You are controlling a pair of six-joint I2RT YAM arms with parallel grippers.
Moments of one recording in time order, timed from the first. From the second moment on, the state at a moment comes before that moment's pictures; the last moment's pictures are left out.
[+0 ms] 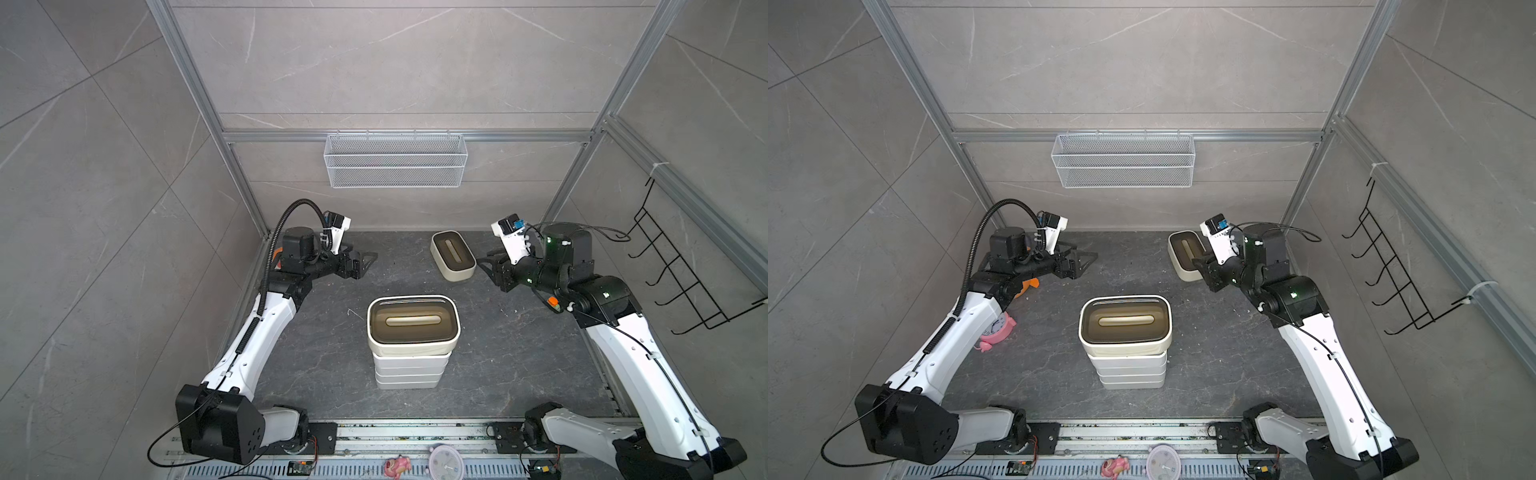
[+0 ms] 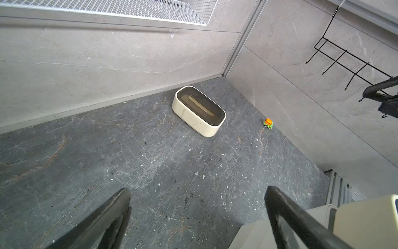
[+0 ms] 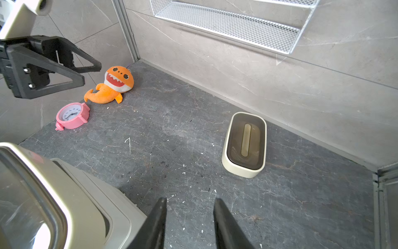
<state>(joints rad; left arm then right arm) -0.22 1.31 1.20 -0.31 0.63 -0.07 0.32 1.14 1.47 -0.82 -0.27 -0.14</state>
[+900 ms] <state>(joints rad) -0.22 0.98 1.23 -0.55 0.34 -0.34 0.34 1.20 1.66 -0.86 -0.38 -0.20</state>
